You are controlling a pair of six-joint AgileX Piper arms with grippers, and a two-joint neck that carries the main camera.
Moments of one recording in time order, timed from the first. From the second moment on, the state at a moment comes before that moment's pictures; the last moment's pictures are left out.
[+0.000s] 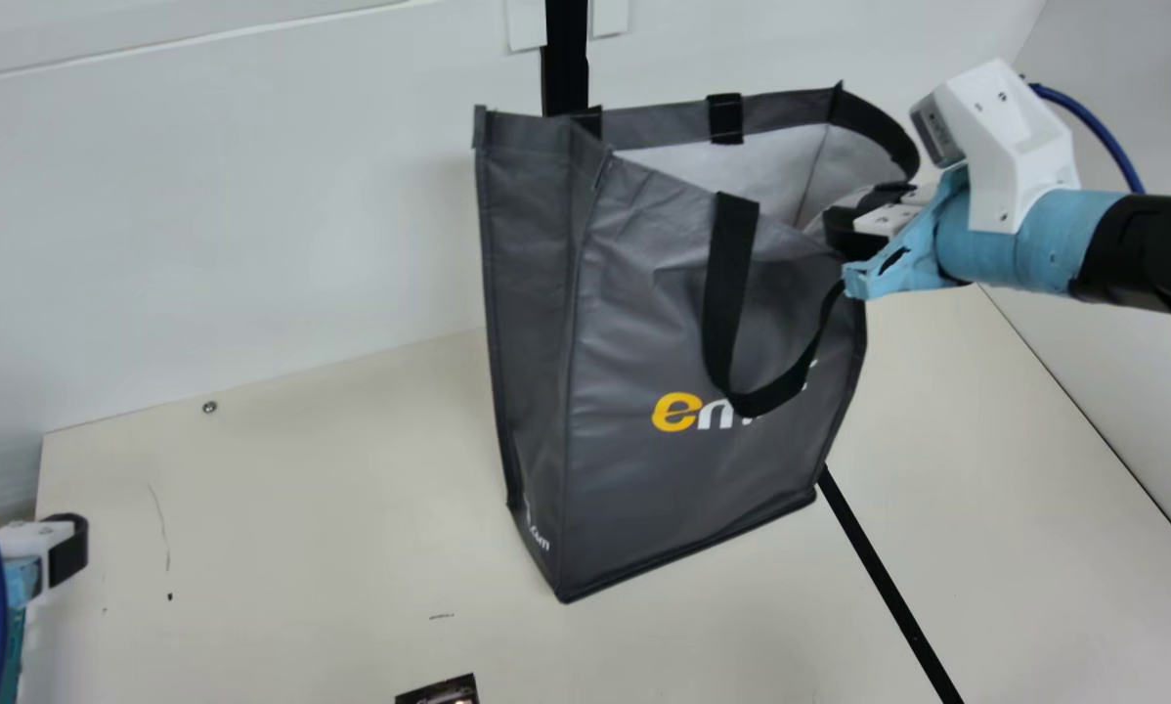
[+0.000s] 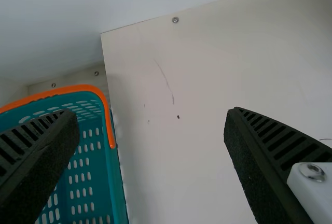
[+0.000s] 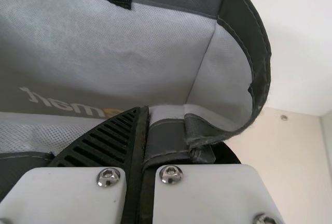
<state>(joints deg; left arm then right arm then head) -7.9 79.6 -84.2 2.0 61.6 8.4 -29.4 84.7 -92.1 37.5 57.6 -48.6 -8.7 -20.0</state>
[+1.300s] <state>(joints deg) -7.9 79.6 -84.2 2.0 61.6 8.4 -50.8 98.8 -117.8 32.1 66.3 -54.9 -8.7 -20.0</state>
